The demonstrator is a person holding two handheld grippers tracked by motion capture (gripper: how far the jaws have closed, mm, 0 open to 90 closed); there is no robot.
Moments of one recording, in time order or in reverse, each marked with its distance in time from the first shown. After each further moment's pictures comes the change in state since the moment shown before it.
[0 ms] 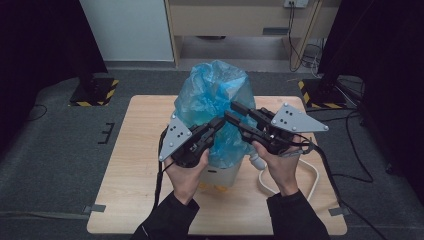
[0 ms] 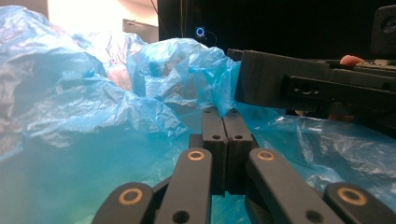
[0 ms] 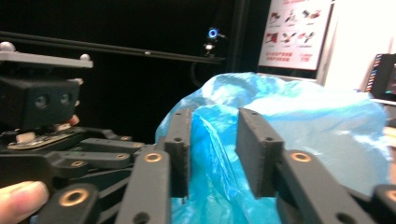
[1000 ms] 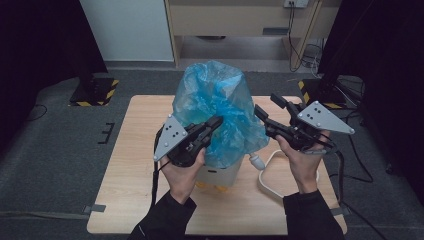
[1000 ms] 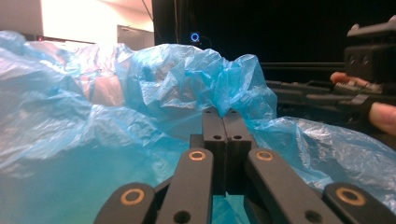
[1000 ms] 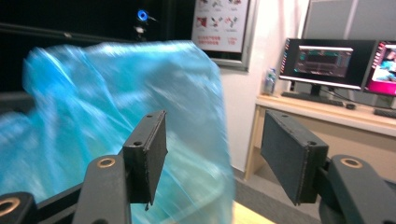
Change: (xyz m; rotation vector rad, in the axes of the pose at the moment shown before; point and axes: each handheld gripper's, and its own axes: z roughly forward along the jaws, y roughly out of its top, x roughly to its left) left arm 0.004 0.007 -0.005 -0.019 -0.026 0.024; right arm -0.038 -0.010 -0.039 0.061 -0.284 -0.007
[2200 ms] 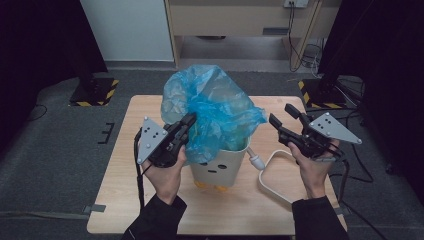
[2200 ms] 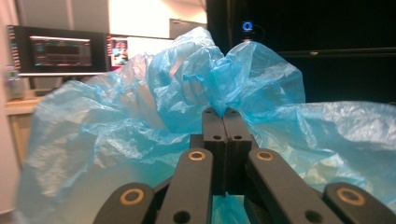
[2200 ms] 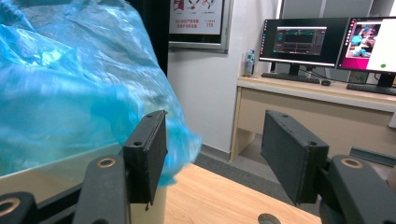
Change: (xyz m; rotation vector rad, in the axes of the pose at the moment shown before) left arm 0.022 0.002 -0.035 0.056 0.256 0.038; right arm -0.026 -0.039 -0.020 0.049 -0.081 0.037
